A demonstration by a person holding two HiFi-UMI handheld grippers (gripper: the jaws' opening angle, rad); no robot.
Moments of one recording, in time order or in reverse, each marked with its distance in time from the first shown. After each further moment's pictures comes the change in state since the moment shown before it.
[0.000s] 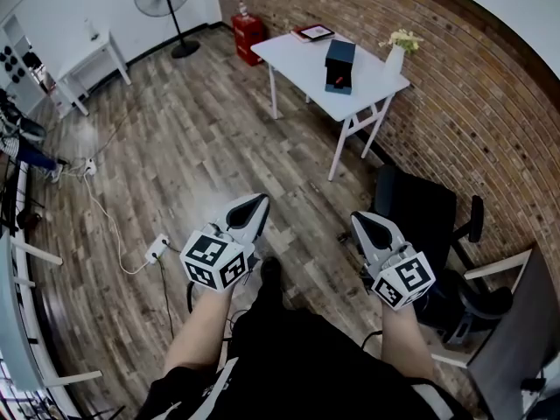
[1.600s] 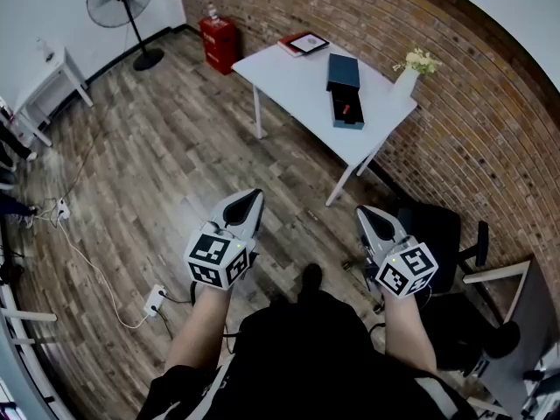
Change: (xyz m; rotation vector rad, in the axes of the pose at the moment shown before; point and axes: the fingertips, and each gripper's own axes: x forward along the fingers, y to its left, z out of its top) left arm 0.181 0.289 0.049 0.014 0.029 -0.052; right arm 0.286 -0.146 -0.011 0.111 0.101 -0.203
